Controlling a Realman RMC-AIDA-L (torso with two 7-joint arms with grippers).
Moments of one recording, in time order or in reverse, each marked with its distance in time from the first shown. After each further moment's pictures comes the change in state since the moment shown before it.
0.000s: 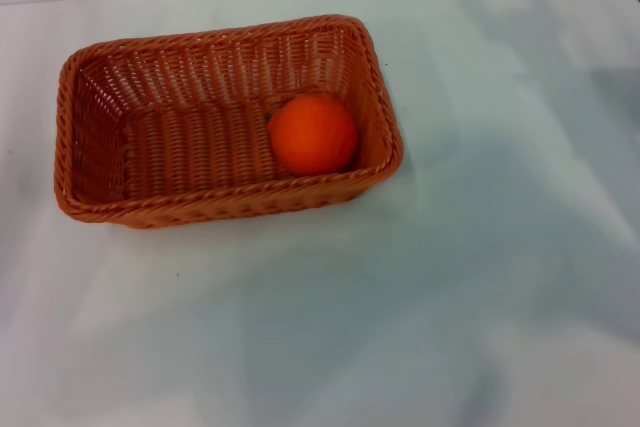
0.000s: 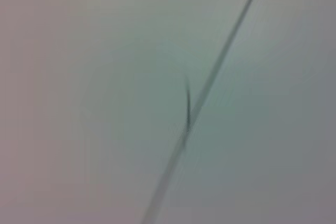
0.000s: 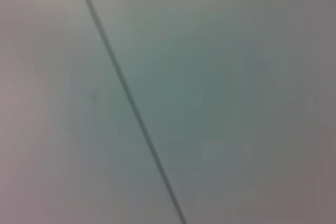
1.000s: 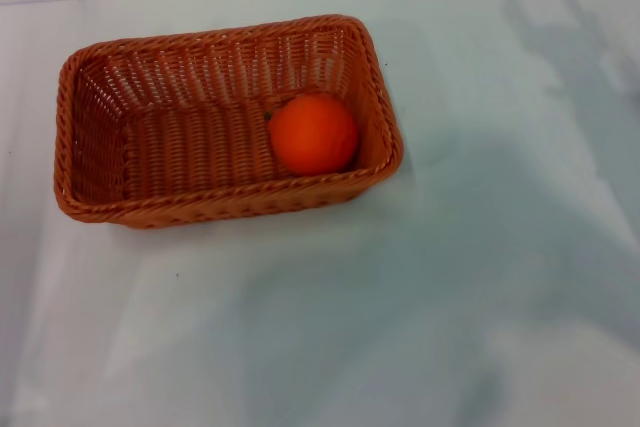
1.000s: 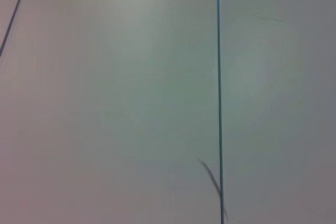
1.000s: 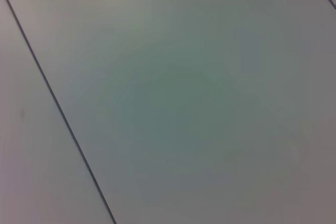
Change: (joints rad) left arm 0.026 -0.005 -0.122 -0.323 -0.126 0.233 0.779; right arm -0.007 0.002 0.135 0.098 0.014 0.000 -0.063
